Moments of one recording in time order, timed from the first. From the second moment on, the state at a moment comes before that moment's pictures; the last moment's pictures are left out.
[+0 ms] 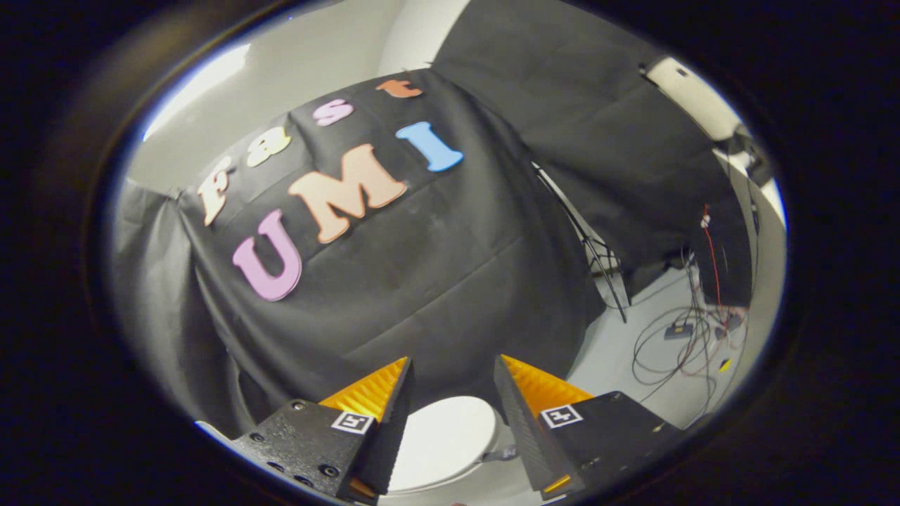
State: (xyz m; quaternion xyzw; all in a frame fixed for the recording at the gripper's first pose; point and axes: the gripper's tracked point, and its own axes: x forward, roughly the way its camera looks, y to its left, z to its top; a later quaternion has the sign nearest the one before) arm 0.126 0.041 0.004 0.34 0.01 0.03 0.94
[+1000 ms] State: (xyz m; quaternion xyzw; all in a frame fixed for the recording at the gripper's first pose) arm 0.203 0.124 -0.210 0.53 0.19 0.04 0.82
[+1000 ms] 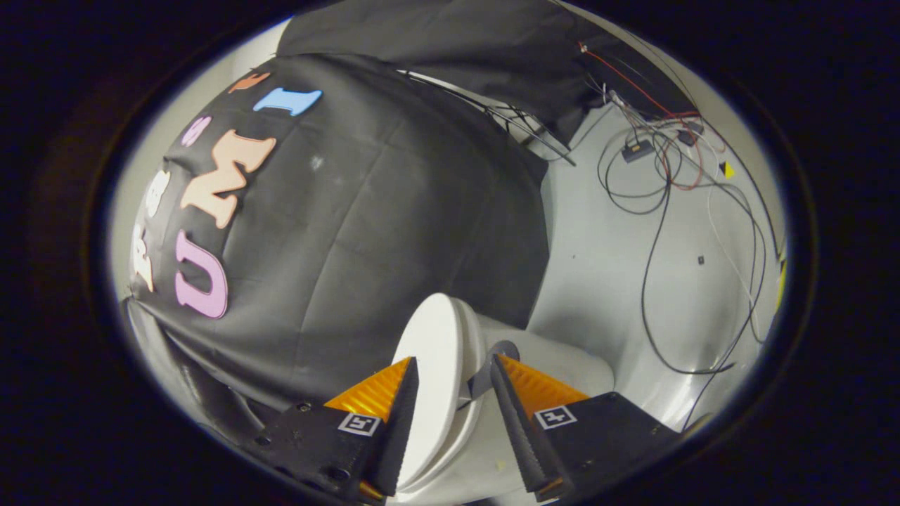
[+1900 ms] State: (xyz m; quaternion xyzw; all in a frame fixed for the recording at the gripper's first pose) arm 0.223 0.113 -0.236 0.57 0.20 0.02 0.79
